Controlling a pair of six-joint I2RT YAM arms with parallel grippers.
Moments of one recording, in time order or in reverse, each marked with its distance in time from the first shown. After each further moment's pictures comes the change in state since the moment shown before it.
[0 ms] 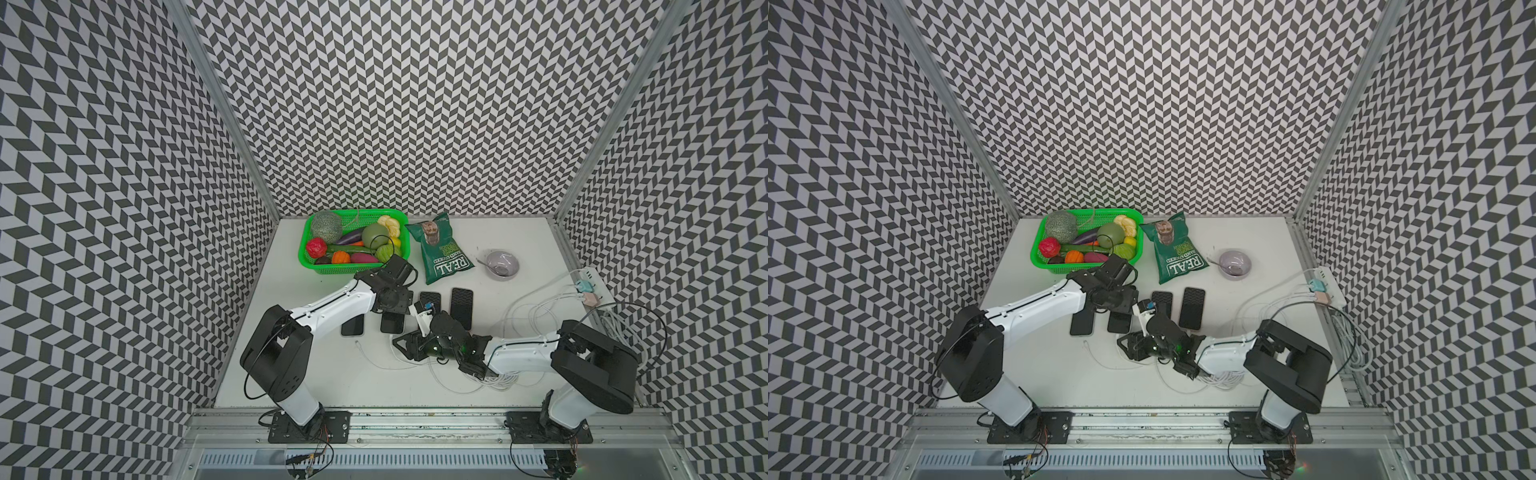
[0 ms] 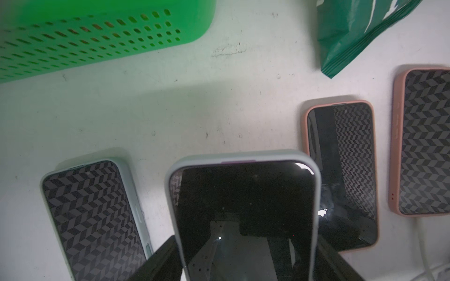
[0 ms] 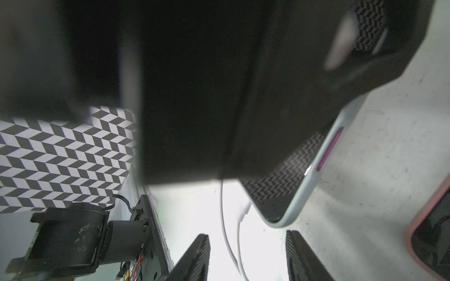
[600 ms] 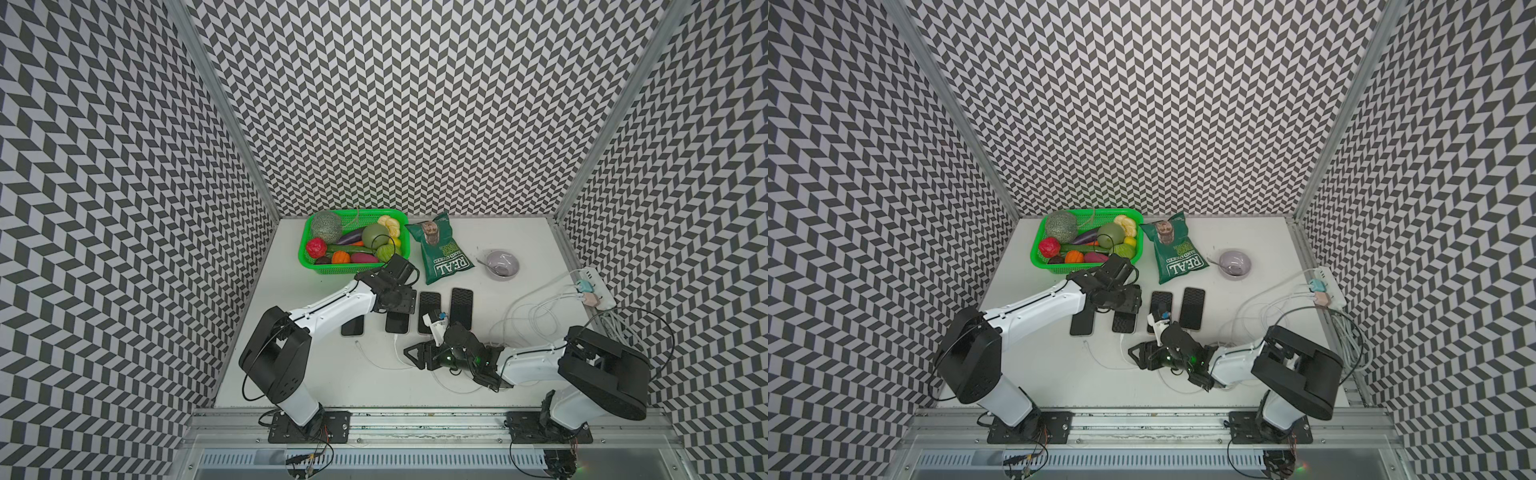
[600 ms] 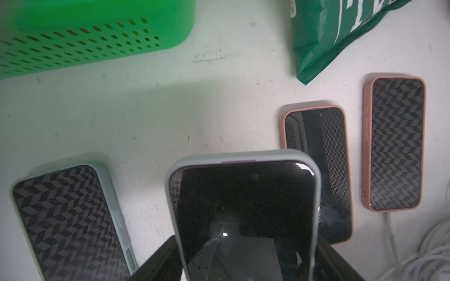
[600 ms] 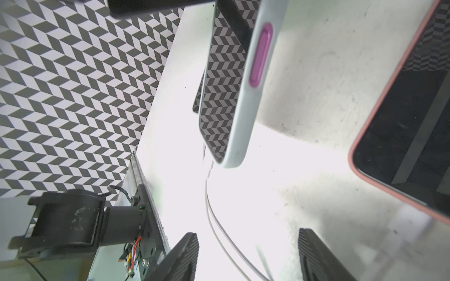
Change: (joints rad) left arm -0.011 -0.006 0.003 0.028 0.027 -0.023; right arm -0.006 -0.070 -0.194 0.109 -0.002 0.080
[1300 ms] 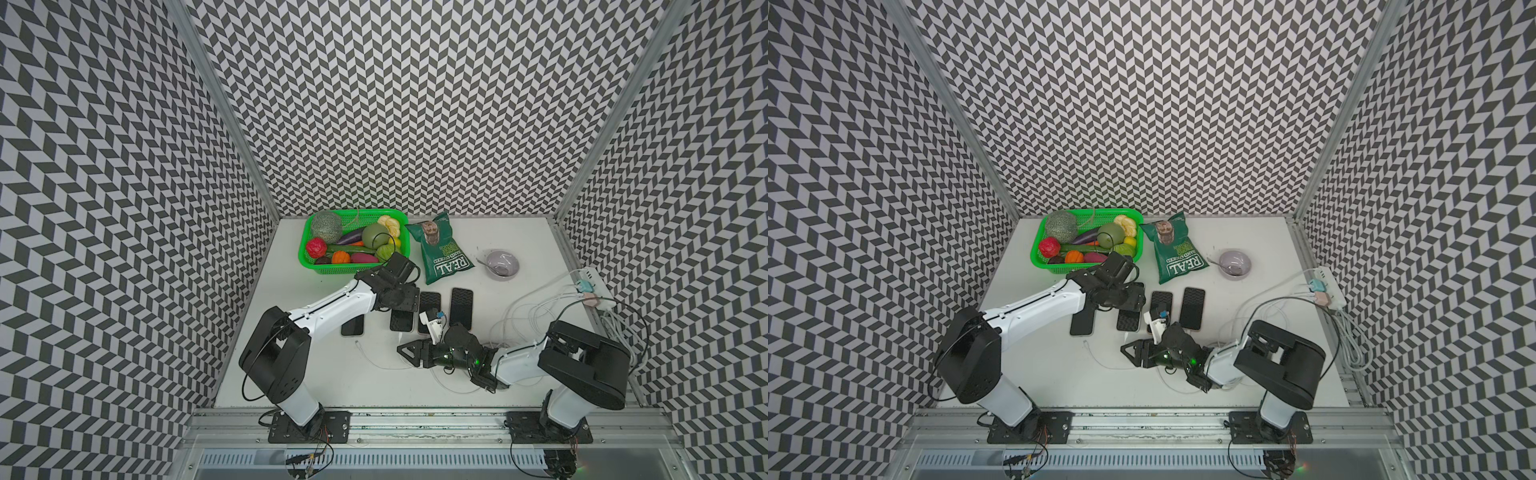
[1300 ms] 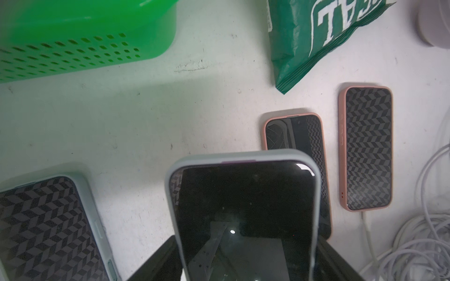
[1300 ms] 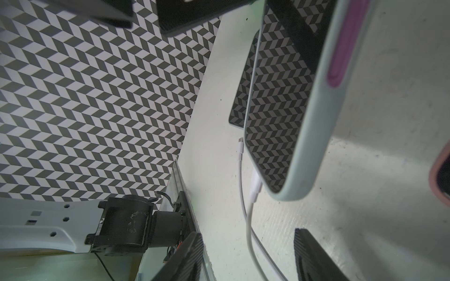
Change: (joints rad) left arm 0.000 0.000 0.009 0.031 0.051 -0.004; right arm 0.000 0.113 0.012 0.251 -0.074 0.113
